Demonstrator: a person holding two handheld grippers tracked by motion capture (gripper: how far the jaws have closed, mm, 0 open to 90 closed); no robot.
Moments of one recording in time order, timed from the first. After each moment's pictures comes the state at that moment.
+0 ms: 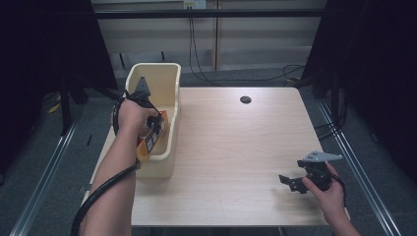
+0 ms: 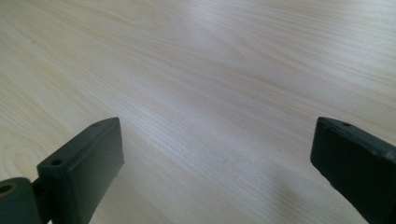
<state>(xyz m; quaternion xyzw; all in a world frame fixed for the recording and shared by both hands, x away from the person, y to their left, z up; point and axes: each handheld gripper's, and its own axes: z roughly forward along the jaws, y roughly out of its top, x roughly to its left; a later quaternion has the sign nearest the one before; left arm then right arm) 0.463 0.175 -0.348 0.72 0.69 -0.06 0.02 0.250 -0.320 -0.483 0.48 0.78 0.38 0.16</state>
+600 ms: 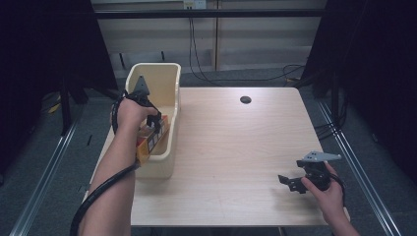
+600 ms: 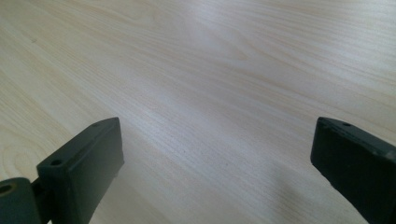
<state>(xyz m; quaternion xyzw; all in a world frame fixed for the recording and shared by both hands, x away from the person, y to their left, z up) 0.462 0.176 -0.345 0.71 0.70 -0.06 0.03 0.251 -0.318 -0.484 0.48 0.78 0.37 0.16</state>
